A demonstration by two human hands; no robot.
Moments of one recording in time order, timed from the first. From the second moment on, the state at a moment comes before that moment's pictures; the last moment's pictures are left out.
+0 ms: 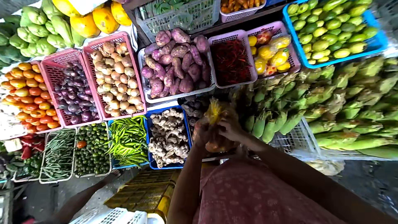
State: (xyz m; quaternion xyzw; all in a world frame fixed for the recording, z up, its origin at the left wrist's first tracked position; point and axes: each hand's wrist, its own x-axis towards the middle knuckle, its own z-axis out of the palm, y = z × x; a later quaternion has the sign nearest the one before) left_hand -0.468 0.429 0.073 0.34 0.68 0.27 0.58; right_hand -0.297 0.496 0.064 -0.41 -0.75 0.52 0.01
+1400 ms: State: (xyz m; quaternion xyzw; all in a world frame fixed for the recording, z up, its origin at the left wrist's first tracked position) left_hand -0.444 0.506 0.132 0.19 0.74 0.38 0.52; right_hand -0.217 0.477 0.054 -0.43 -0.49 0.75 0.12
